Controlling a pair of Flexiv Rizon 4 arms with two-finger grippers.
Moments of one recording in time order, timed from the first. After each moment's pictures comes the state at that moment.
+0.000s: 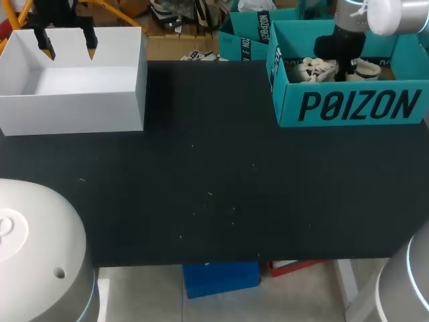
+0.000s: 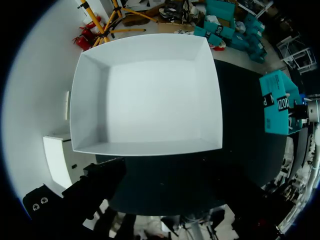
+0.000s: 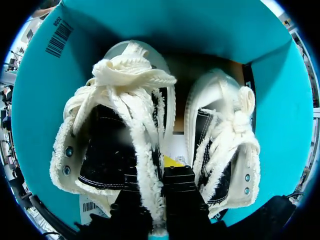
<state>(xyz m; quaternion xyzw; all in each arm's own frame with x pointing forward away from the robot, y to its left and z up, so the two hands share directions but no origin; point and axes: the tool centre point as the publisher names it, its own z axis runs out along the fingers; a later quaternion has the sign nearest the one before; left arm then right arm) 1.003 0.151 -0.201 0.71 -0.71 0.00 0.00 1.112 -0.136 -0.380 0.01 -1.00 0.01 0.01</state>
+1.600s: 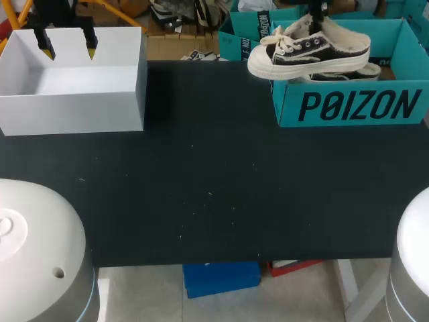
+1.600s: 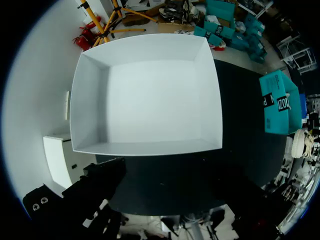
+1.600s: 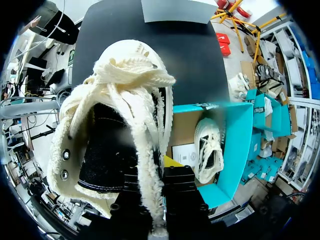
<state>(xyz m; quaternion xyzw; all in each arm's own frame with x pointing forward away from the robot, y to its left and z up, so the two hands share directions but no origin) 1.003 0.151 -0.201 0.71 -0.71 0.00 0.00 1.012 -0.005 -0.173 -0.05 -1.00 0.06 0.00</state>
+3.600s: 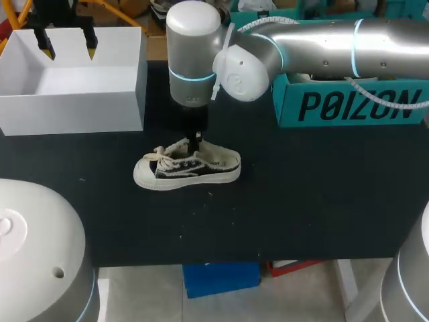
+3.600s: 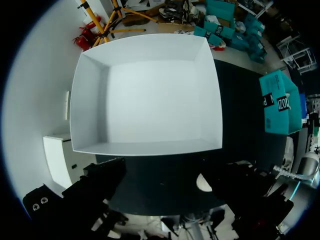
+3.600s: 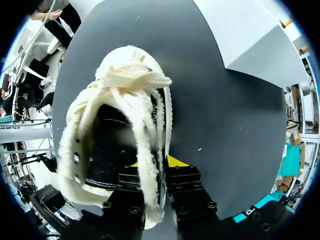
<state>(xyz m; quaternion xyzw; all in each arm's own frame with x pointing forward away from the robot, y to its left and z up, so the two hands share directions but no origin) 1.003 0.151 -0.201 0.71 -0.71 0.00 0.00 0.884 0.270 -0.404 -0.01 -1.00 -0.02 0.00</state>
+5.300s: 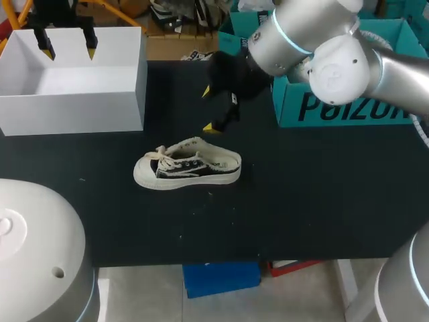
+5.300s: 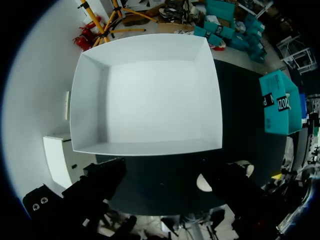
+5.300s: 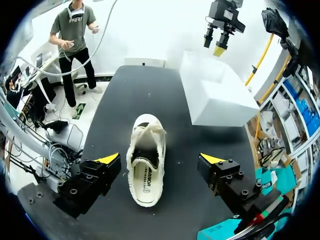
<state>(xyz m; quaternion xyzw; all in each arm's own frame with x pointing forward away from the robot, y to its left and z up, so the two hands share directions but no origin) 1.003 0.151 -0.201 0.71 -0.71 0.00 0.00 0.865 0.237 -0.255 0.02 -0.95 -0.32 -0.04</state>
